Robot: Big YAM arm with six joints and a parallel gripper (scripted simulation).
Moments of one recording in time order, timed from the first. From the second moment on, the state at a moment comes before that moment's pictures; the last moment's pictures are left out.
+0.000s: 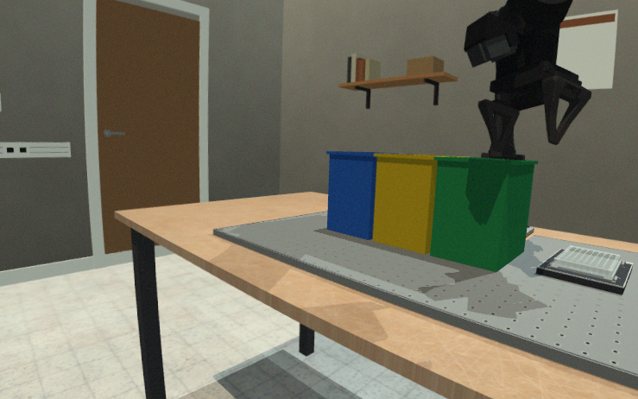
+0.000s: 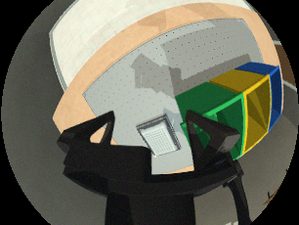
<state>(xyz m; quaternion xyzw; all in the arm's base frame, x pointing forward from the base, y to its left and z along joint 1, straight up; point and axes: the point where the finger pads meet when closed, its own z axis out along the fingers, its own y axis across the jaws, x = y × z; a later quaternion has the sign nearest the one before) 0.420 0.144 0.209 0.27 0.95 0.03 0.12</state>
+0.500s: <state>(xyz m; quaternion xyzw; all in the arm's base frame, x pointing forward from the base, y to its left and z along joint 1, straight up) 0.366 0.187 0.216 0.18 0.98 0.03 0.07</state>
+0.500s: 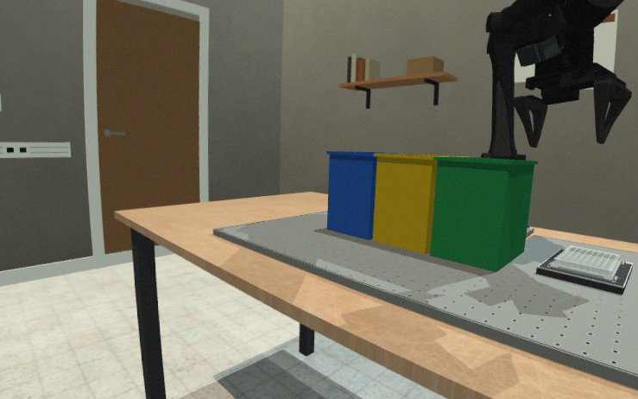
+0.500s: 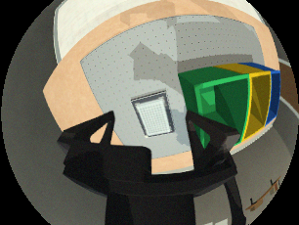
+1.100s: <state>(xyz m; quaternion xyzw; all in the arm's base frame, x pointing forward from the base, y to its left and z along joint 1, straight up) 0.298 0.222 0.225 0.08 1.00 0.01 0.02</state>
